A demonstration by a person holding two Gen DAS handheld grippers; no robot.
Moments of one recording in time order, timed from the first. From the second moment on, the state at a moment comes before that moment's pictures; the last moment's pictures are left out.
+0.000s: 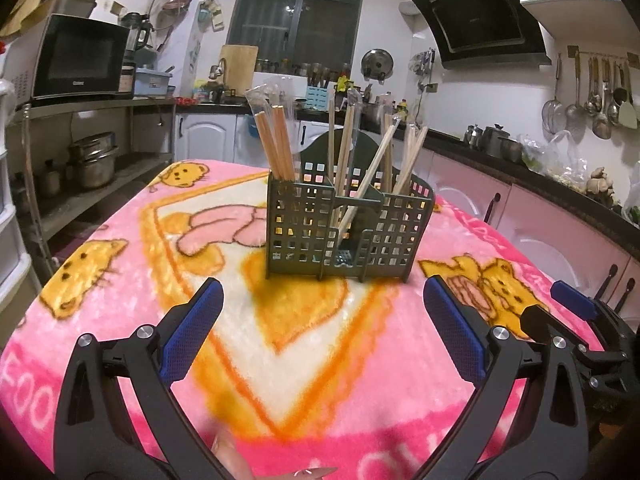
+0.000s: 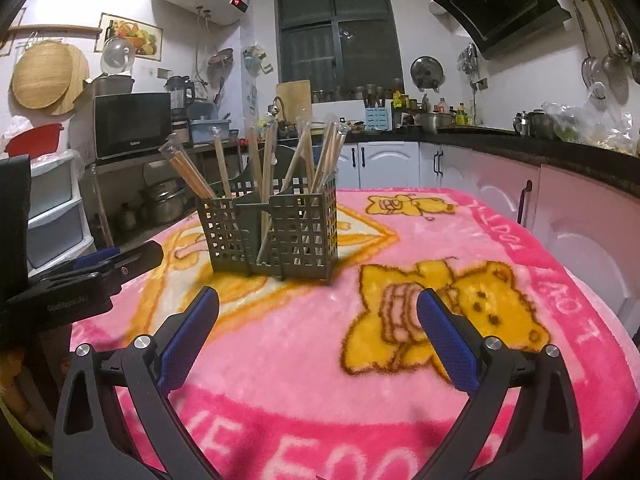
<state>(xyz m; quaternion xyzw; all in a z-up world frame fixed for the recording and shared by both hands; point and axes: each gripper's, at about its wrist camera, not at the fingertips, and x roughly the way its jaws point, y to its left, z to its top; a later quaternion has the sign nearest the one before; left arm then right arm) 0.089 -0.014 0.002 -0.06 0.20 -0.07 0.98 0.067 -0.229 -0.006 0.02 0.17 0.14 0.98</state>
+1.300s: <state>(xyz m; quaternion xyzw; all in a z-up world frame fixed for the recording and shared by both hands) 0.090 -0.014 0.002 -0.06 0.20 -0.07 0.98 0.066 -0.228 -0.008 0.02 0.17 0.13 0.98</state>
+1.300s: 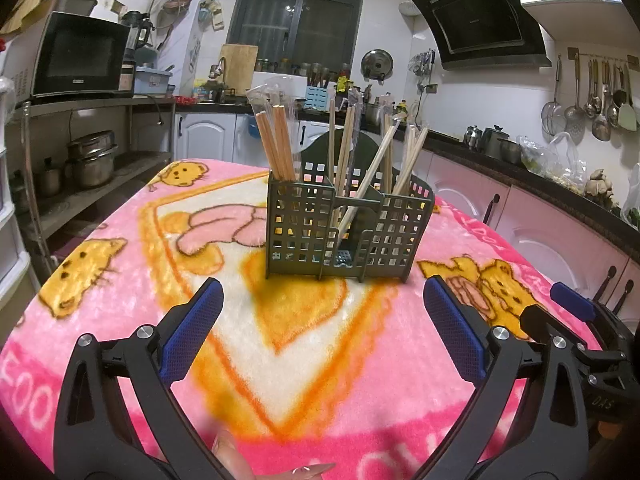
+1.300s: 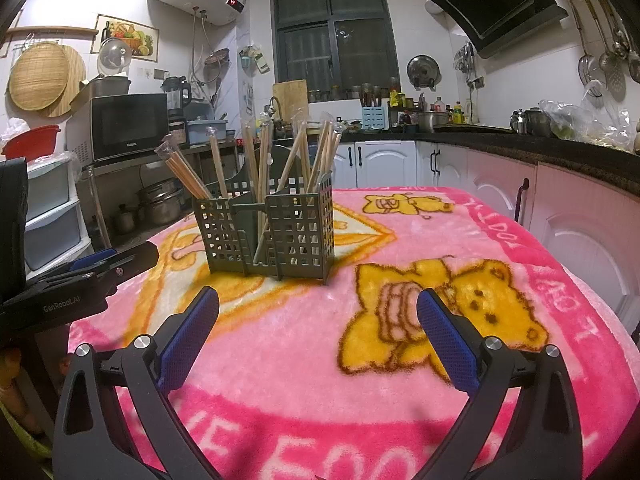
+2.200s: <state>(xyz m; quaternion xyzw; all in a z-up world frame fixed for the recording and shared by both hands) 0.090 -0.018 0.000 -0.06 0.20 -0.08 0.97 0.067 -0.229 -0.009 0.02 0.17 0.13 0.98</state>
